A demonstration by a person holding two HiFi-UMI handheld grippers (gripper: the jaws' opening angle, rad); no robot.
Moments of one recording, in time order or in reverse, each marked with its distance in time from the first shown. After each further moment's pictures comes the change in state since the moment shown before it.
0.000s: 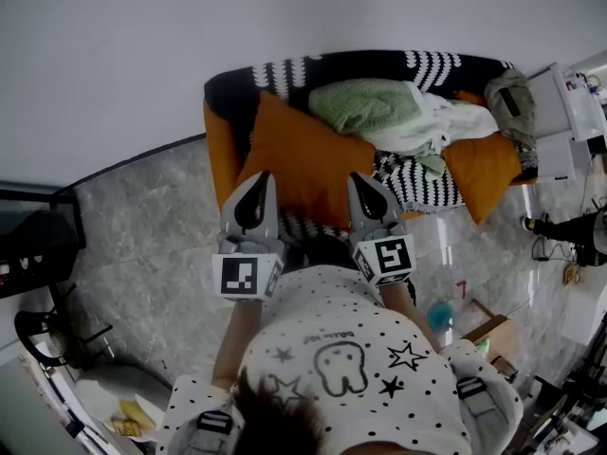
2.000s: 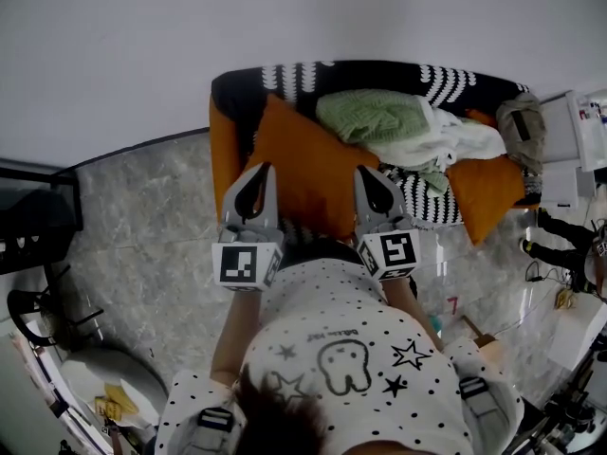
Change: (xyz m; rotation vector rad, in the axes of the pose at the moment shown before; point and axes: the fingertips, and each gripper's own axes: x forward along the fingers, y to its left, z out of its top) left arm 0.043 0.019 -0.006 -0.006 0.001 0.084; right arm 0.044 -0.037 0.008 -0.004 0.020 0.055
